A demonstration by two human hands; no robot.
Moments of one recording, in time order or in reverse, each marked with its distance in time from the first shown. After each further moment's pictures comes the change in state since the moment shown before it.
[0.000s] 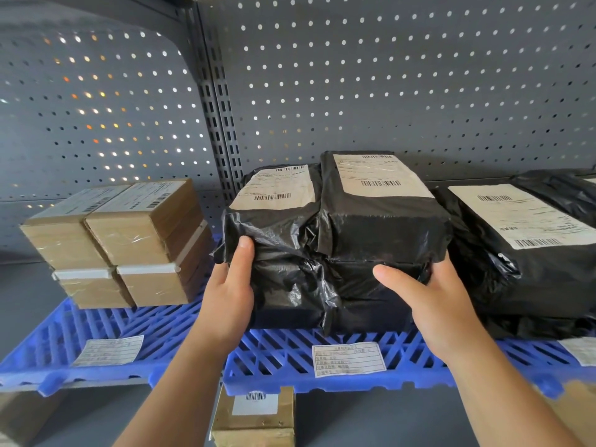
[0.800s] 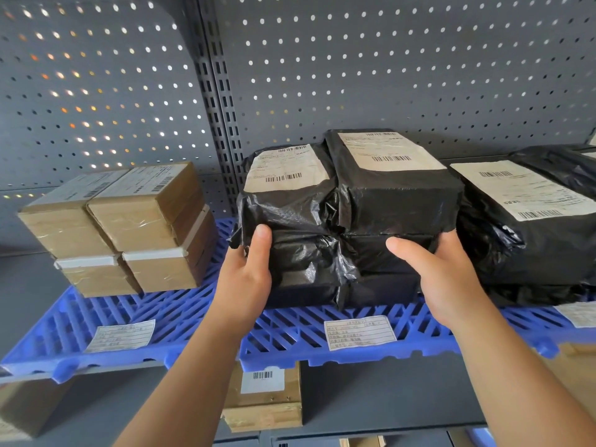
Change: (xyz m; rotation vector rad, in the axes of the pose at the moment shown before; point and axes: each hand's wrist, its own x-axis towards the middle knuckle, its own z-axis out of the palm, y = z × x) left_hand -0.013 0.007 0.001 0.207 -0.097 0.083; right_hand 0.001 0.002 0.007 0.007 0.085 0.070
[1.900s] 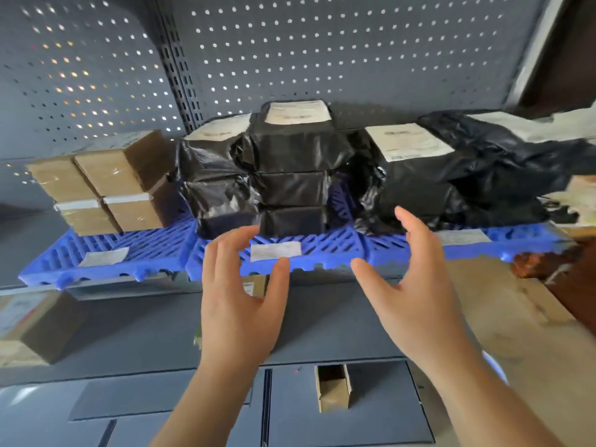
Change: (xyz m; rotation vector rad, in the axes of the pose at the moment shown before) left_hand -0.179 -0.014 0.066 0.363 0.251 0.496; right_hand -0.154 -0.013 -0.095 -0.447 0.100 -0.125
